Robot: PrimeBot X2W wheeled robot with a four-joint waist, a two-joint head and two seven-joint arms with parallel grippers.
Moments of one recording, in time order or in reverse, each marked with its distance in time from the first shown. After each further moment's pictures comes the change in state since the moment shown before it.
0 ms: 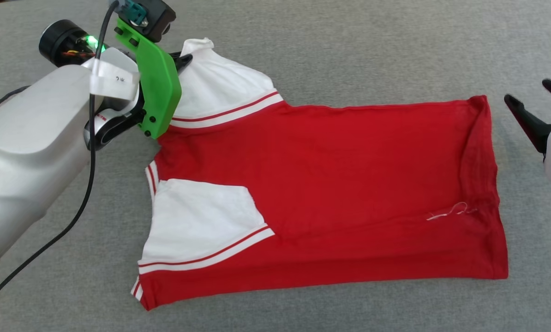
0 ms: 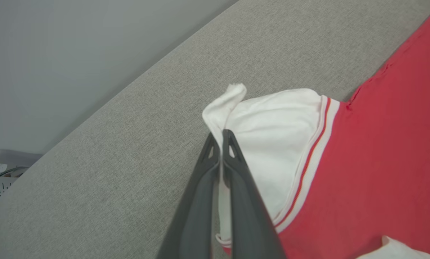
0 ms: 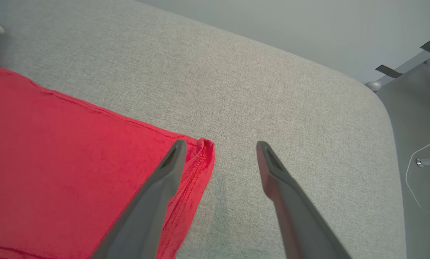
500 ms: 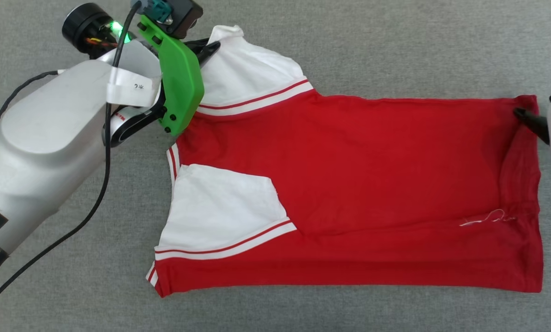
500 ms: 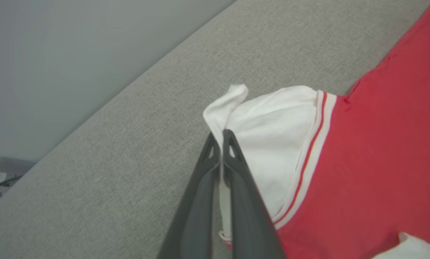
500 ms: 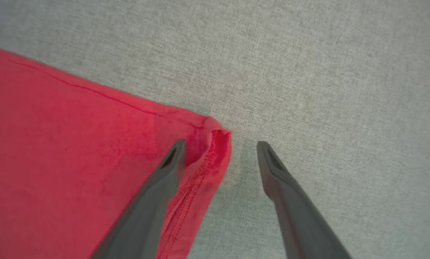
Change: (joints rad) left arm -0.018 -0.022 0.002 -0.067 0.059 0.001 -0.063; right arm -0.237 -0.045 0.210 0.252 0.142 0.000 0.266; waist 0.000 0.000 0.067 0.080
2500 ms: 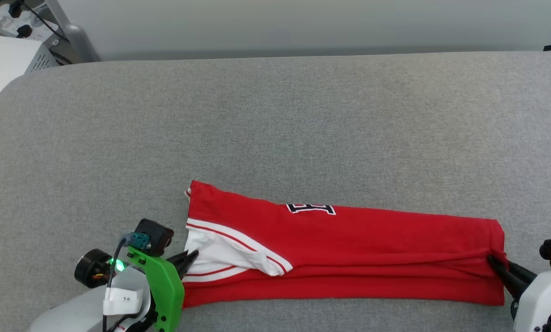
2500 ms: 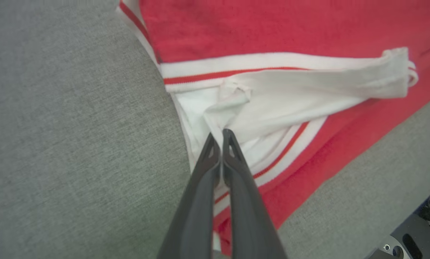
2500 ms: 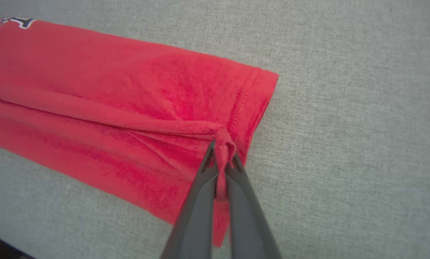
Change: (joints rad) left arm 0.708 0.141 -0.002 -0.179 -0.101 0.203 -0.223; right arm 0.738 0.064 -0.113 -0.115 0.012 0.000 -0.621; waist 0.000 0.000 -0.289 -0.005
